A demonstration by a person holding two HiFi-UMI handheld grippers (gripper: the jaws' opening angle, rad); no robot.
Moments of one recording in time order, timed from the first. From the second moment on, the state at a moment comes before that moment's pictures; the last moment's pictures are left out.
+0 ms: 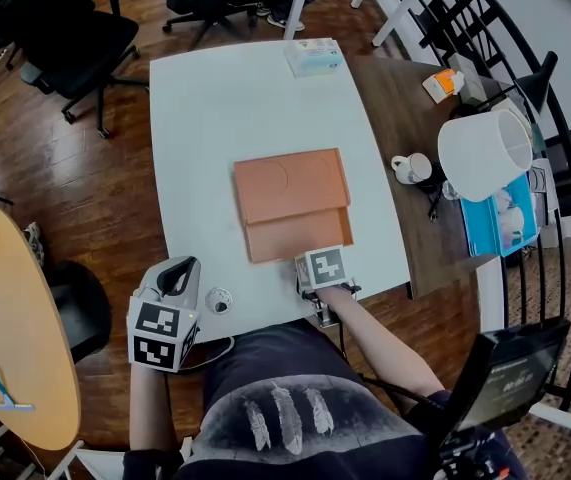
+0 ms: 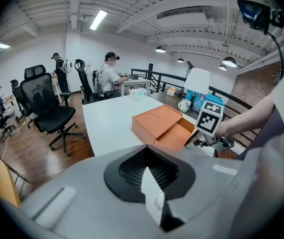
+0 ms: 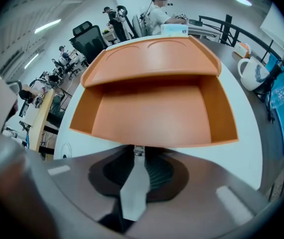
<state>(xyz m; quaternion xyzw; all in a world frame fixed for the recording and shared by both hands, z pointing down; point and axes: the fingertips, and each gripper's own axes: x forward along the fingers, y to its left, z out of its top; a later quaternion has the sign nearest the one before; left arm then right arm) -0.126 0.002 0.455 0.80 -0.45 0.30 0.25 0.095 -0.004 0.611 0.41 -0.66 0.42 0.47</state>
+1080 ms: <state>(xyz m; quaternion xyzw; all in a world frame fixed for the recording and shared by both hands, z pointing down) -0.111 0.007 0.455 0.81 -0.45 0.30 0.25 0.106 0.010 0.572 0.38 -0.71 0.36 0.47</state>
